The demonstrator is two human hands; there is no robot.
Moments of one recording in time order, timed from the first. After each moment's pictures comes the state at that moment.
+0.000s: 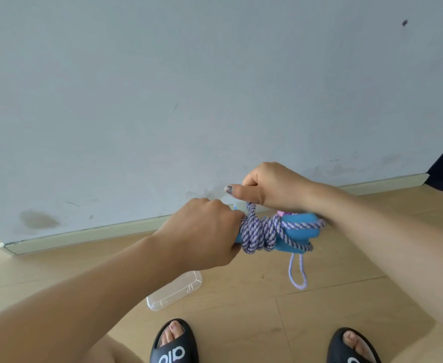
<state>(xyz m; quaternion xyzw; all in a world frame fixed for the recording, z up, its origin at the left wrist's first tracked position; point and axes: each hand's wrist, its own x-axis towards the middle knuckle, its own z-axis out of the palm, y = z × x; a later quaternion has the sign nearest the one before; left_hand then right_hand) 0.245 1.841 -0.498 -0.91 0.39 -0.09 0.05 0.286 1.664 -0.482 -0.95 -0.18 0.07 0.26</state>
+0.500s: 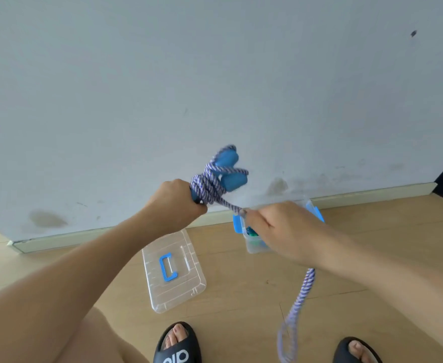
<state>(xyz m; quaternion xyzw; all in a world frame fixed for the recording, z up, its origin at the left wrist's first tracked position) 0.303 1.889 -0.502 -0.98 0.07 0.02 -0.18 0.229 1.676 -0.496 -0.95 -0.14 0.04 0.26</state>
